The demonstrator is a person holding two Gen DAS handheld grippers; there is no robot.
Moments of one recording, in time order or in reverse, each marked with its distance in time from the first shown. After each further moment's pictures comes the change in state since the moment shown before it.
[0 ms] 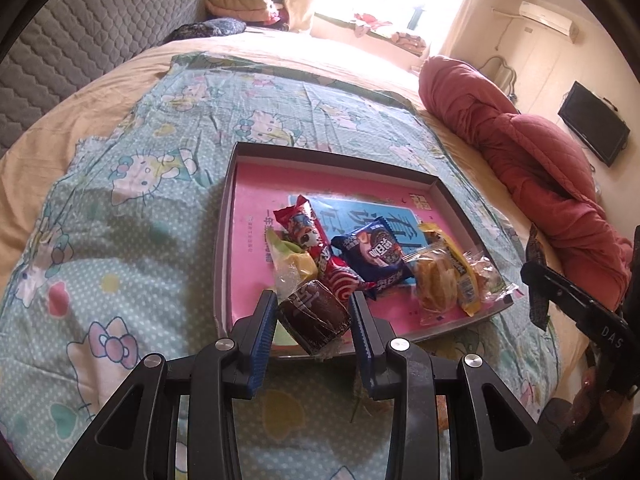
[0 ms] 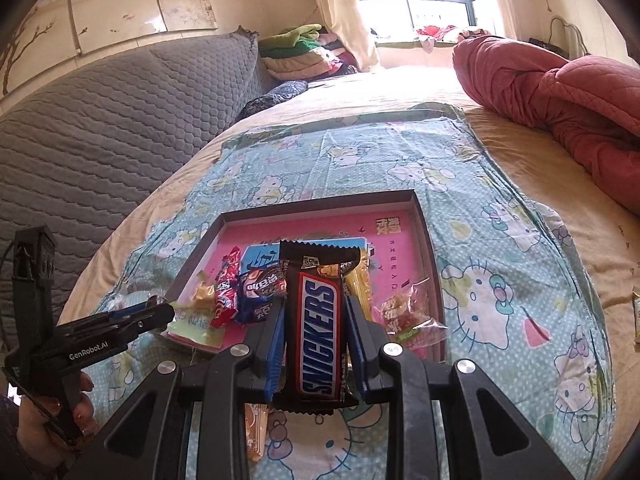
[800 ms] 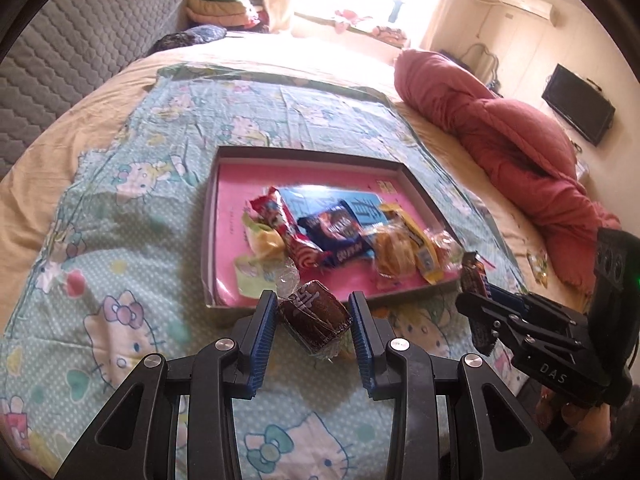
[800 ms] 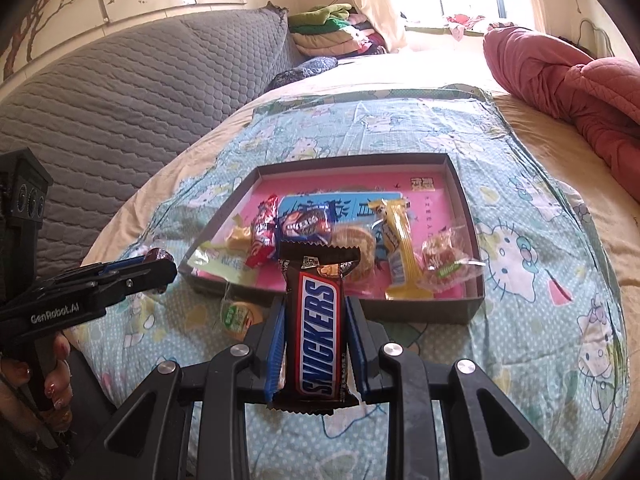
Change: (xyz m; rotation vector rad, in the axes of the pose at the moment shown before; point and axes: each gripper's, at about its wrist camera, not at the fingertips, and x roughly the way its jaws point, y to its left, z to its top) left arm -0.046 -0.026 -0.014 0.057 0.007 -0.018; right arm -0.009 0.024 -0.038 -0.072 0.080 0.072
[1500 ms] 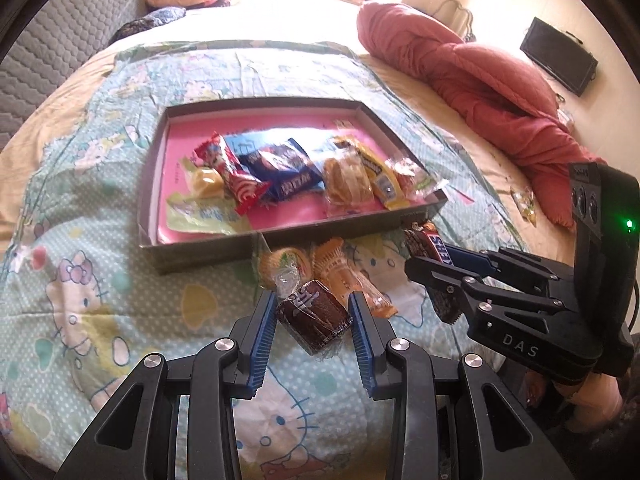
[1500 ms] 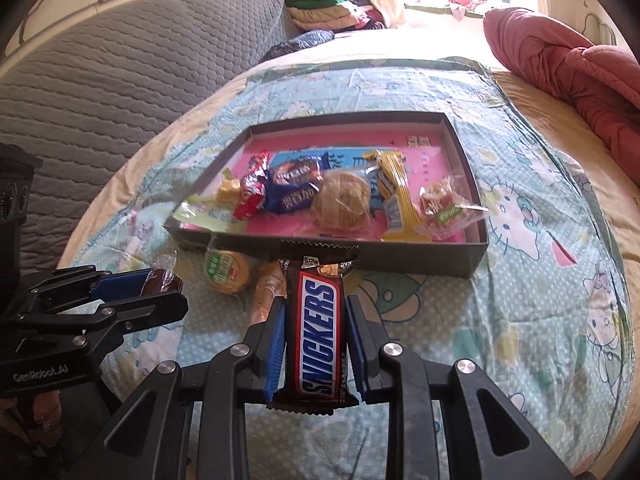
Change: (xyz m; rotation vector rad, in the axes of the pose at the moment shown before) left arm 0.010 -0.040 -0.038 0.116 0.127 -0.039; right arm 0.010 -0.001 -0.028 -0.011 0.094 -0.019
